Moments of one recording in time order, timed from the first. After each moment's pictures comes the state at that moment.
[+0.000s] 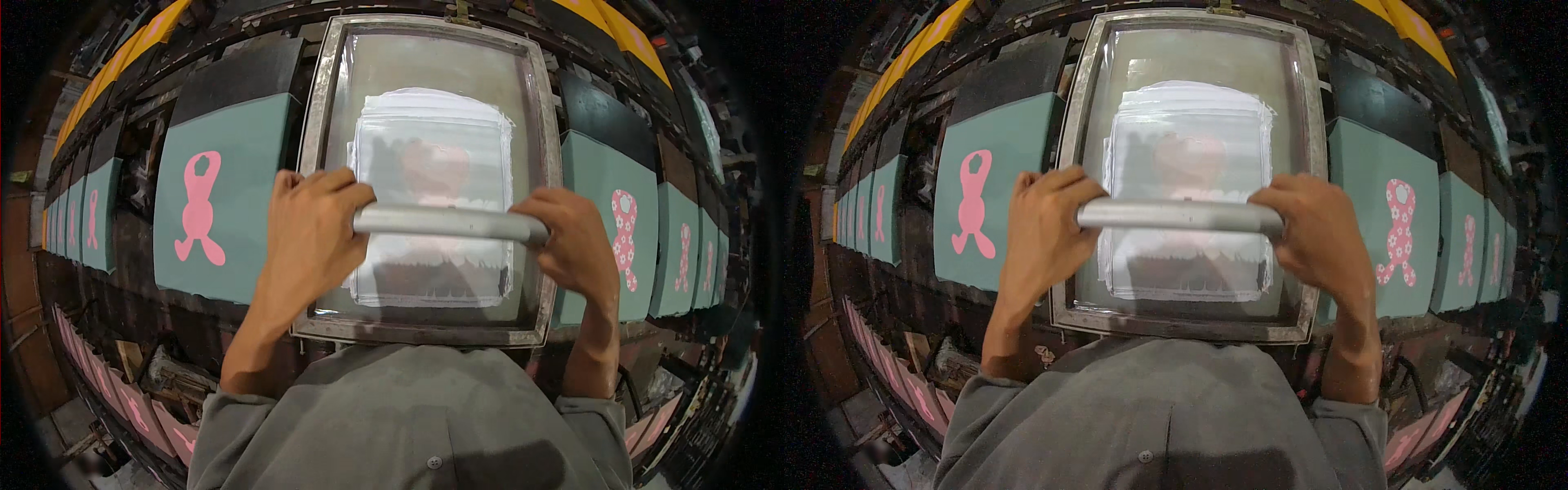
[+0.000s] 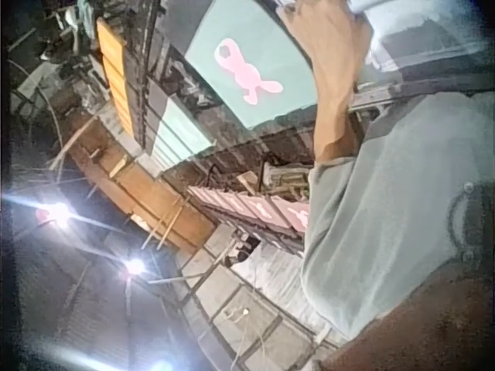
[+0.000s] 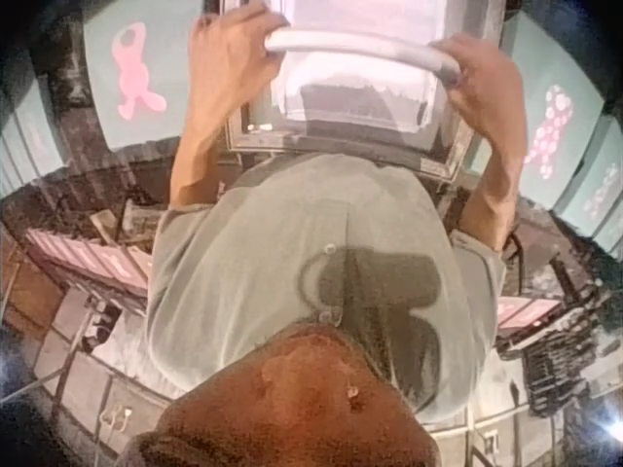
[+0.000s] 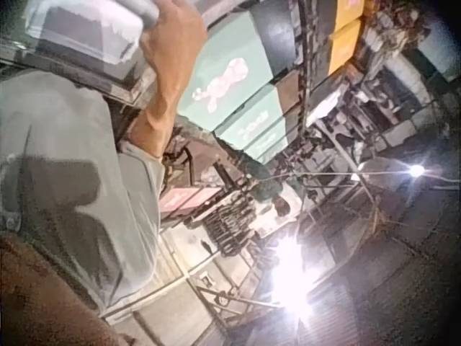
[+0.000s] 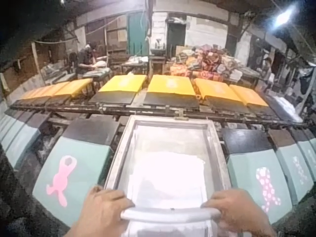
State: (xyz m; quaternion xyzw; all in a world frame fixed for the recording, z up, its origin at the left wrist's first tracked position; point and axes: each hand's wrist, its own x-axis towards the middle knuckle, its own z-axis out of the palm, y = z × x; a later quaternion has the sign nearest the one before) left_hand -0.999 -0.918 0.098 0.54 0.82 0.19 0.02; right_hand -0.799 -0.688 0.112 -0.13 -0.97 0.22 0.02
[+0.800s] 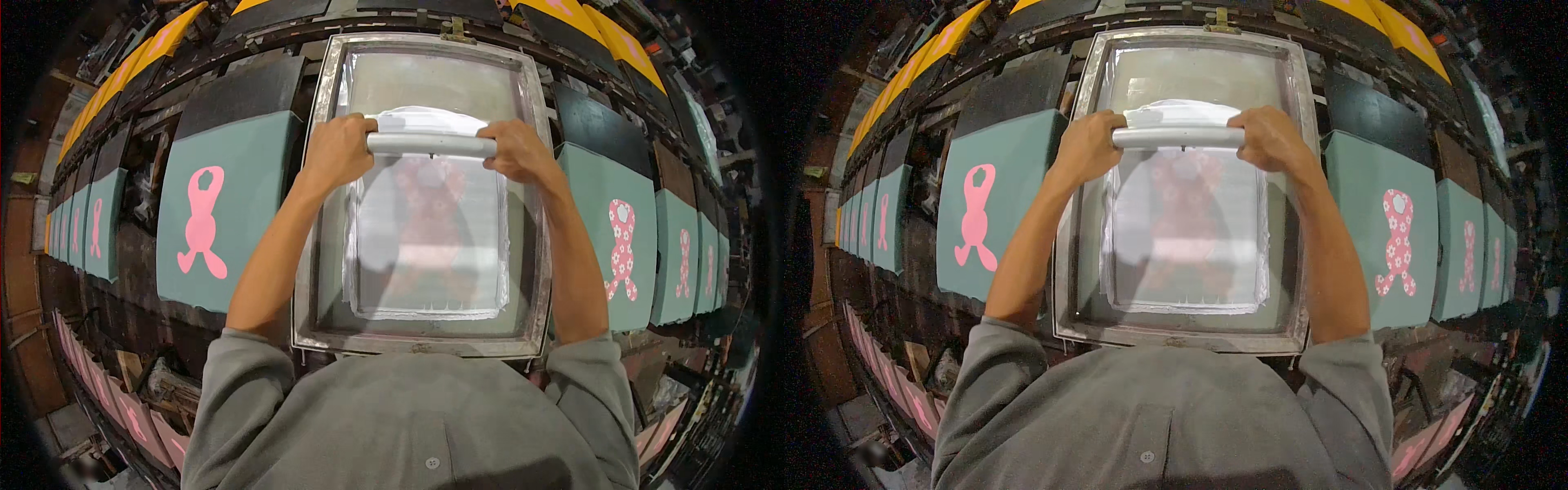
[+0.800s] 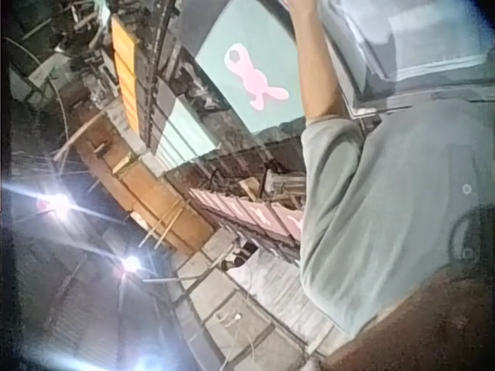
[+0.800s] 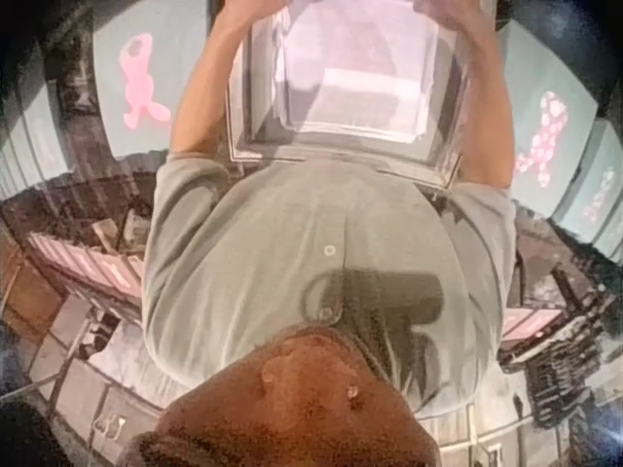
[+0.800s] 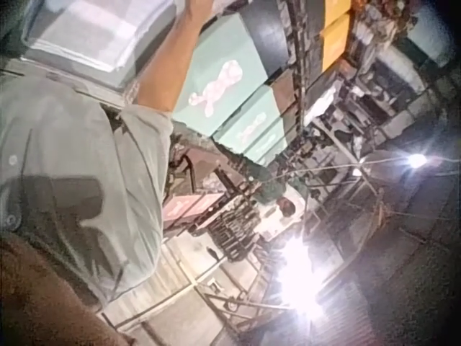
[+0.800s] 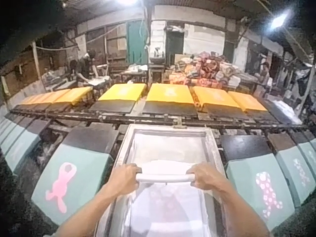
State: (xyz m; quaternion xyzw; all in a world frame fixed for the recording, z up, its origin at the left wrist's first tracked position) left_hand -1.100 -0.826 0.005 0.52 0.84 0.16 0.02; right_hand -0.900 -0.589 0.016 -0.12 -0.98 0.16 -0.04
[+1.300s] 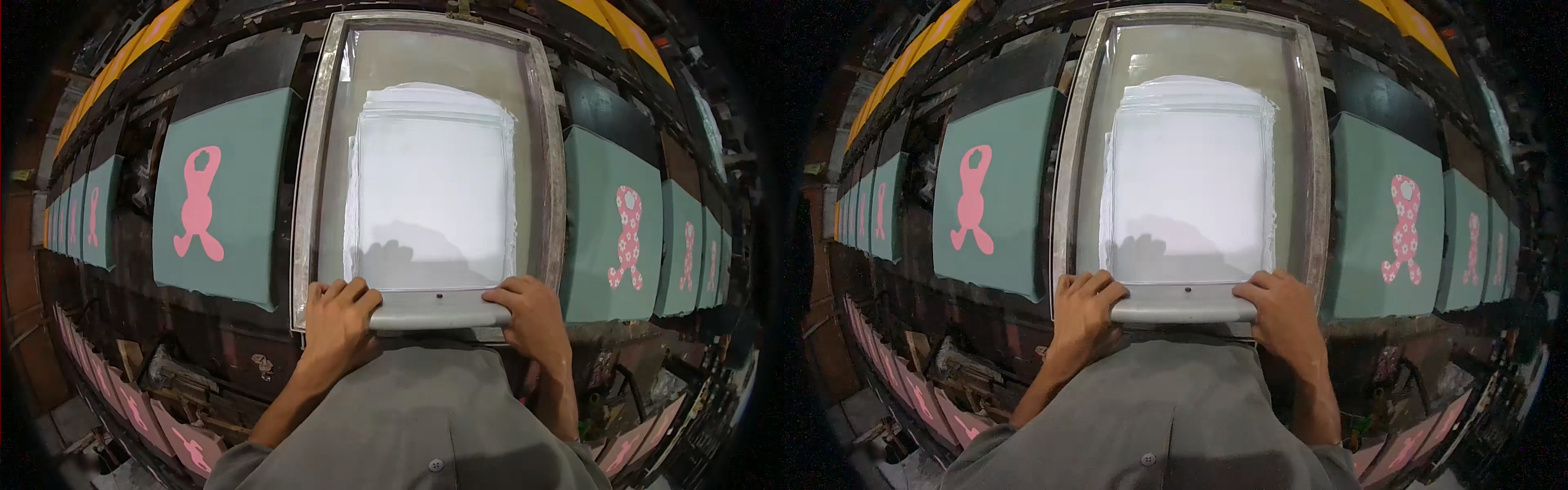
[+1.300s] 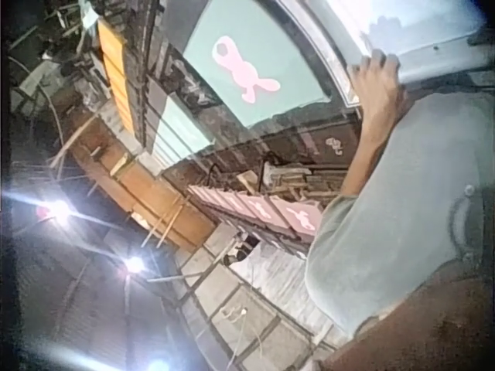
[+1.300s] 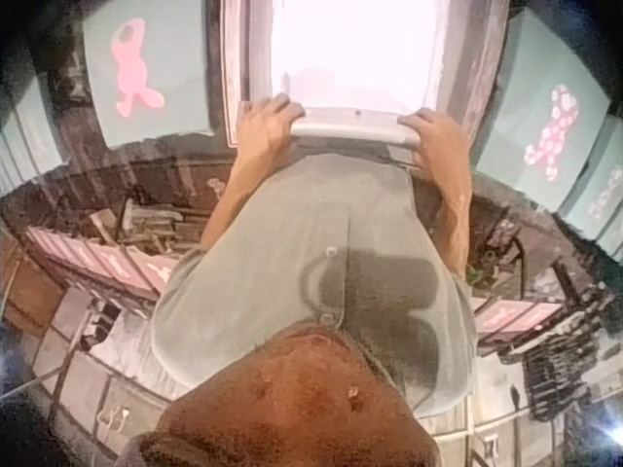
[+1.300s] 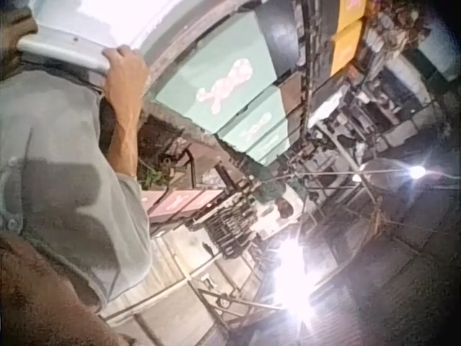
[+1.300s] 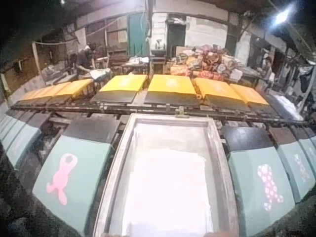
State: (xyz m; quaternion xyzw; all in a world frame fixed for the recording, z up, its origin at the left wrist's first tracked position) left_hand -0.915 -0.988 0.037 0.50 0.83 0.19 0.14; right_hand -0.724 -0.756 0.043 -0.17 -0.95 0.26 -0.05
